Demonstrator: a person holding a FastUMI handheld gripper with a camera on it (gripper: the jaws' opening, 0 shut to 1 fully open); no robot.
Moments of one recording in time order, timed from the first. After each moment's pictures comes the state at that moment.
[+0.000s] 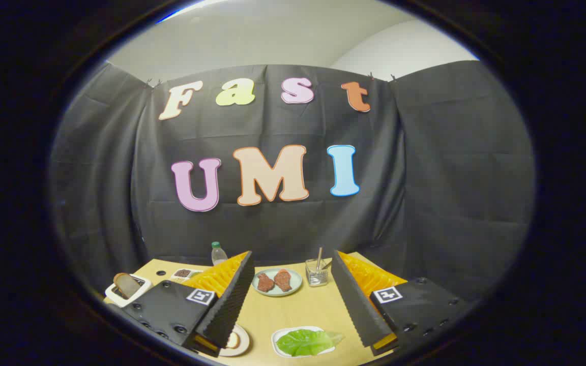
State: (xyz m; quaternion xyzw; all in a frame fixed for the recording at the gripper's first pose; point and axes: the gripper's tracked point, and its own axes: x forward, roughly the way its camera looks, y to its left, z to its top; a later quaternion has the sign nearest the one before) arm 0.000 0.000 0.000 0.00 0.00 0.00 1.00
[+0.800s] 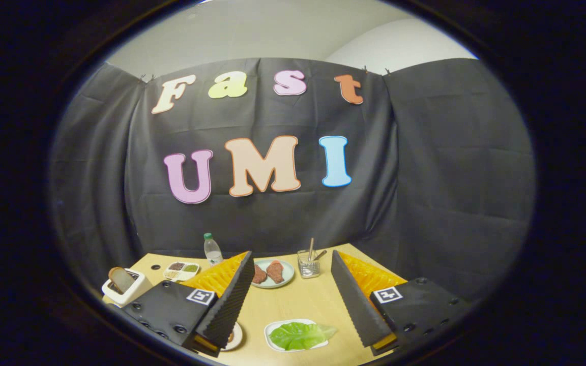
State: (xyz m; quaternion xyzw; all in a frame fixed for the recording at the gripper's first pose) arm -0.004 -0.015 -0.022 0.00 0.03 -0.02 1.00
